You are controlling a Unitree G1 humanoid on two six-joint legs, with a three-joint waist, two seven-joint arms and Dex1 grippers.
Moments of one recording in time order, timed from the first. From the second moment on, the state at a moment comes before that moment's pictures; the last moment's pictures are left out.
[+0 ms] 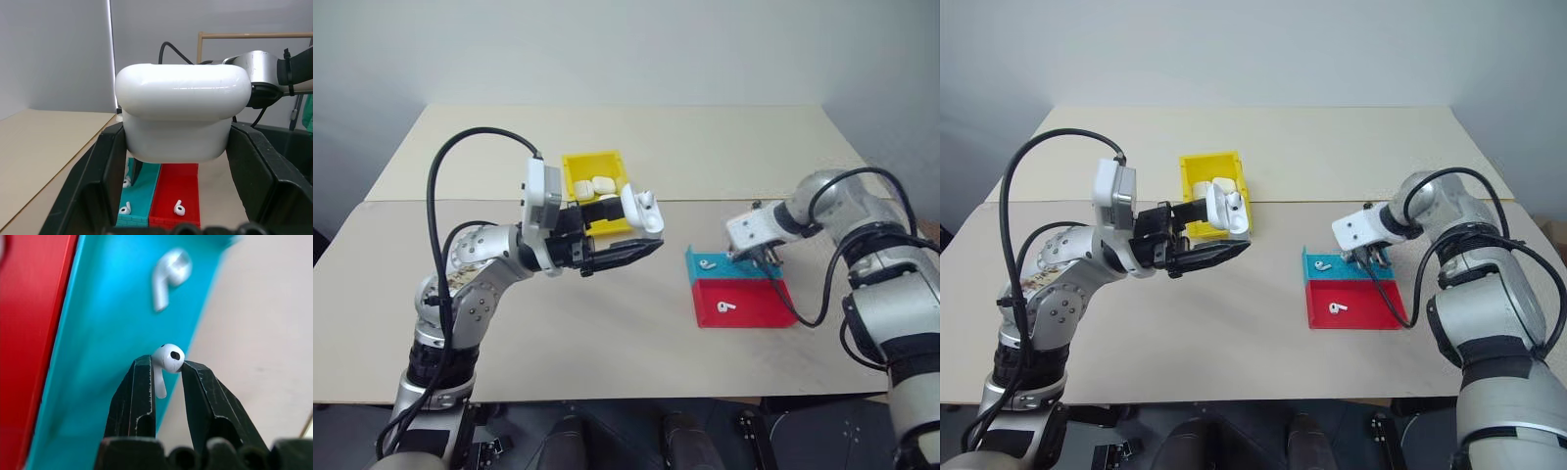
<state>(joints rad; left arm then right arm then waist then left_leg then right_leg) -0.56 0.48 0.01 -0.33 -0.75 0.53 -0.98 -1.24 -0.69 0.34 1.15 -0.27 -0.50 1.47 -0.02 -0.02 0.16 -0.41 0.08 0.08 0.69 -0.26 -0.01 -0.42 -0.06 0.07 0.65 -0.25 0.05</state>
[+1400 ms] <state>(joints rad) -0.70 0.42 -0.05 -0.18 -0.73 0.53 -1.12 -0.61 -0.70 -0.20 -0.54 1.16 0.89 0.68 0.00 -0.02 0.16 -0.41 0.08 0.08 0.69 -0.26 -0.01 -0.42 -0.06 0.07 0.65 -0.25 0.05</state>
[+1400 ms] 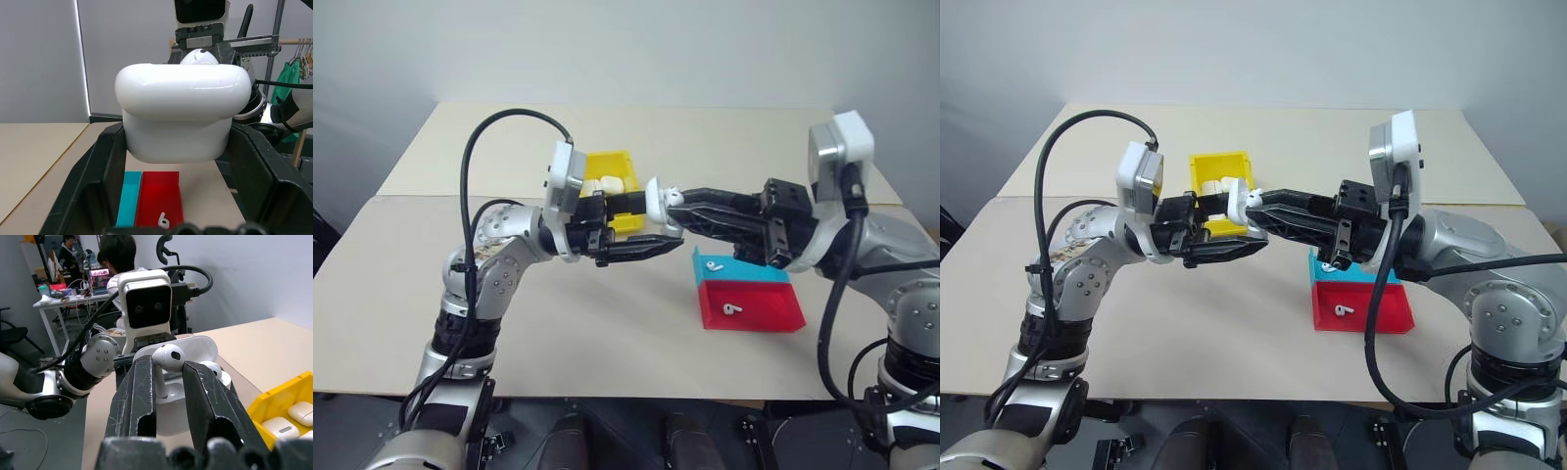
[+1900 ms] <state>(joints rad) -0.70 0.42 -0.05 -0.18 -0.71 0.53 -1.10 -0.60 -0.75 -0.17 -0.54 1.10 0.85 0.79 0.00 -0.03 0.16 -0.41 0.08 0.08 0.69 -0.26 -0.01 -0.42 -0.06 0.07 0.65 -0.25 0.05</state>
